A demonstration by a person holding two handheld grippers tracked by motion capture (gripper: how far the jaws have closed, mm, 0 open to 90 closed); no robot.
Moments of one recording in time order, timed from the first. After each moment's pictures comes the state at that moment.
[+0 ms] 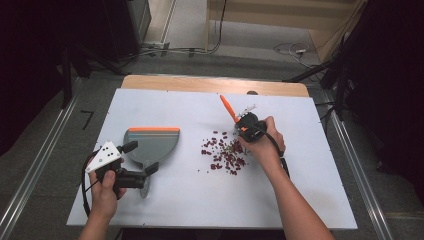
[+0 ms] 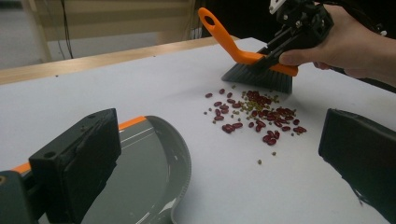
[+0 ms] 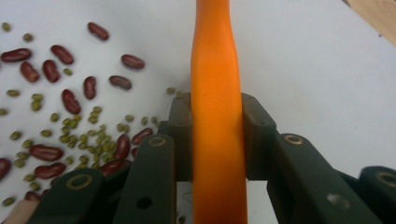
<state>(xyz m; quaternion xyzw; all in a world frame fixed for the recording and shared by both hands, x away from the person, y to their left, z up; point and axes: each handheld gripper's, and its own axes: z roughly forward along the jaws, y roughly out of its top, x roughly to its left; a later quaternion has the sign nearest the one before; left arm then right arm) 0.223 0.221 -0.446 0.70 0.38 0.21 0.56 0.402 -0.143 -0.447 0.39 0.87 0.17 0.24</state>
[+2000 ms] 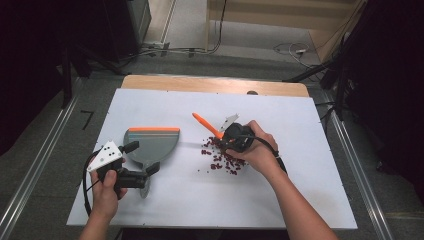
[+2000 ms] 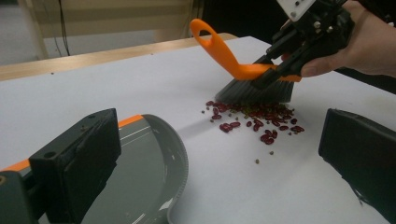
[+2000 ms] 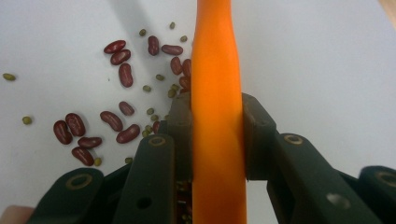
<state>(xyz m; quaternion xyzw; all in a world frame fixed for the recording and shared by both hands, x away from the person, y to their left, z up) 0.224 0.219 -0.447 0.70 0.38 0.21 0.56 0.372 -0.113 -0.439 0.20 0.94 0.19 0.20</state>
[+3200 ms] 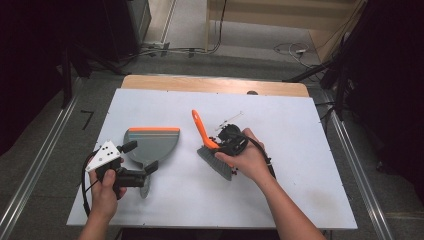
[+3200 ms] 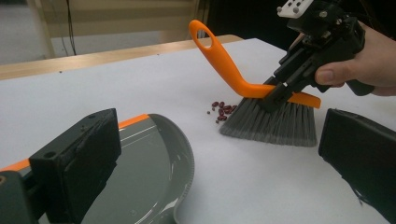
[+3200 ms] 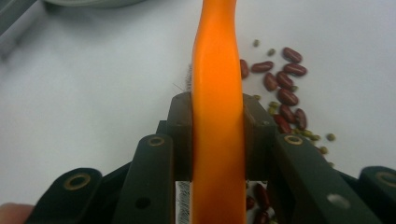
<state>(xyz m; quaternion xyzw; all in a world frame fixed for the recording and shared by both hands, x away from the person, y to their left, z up) 0.224 0.222 -0.448 0.70 0.39 0.21 0.56 0.367 -0.103 -0.448 0.32 0.91 0.27 0.01</state>
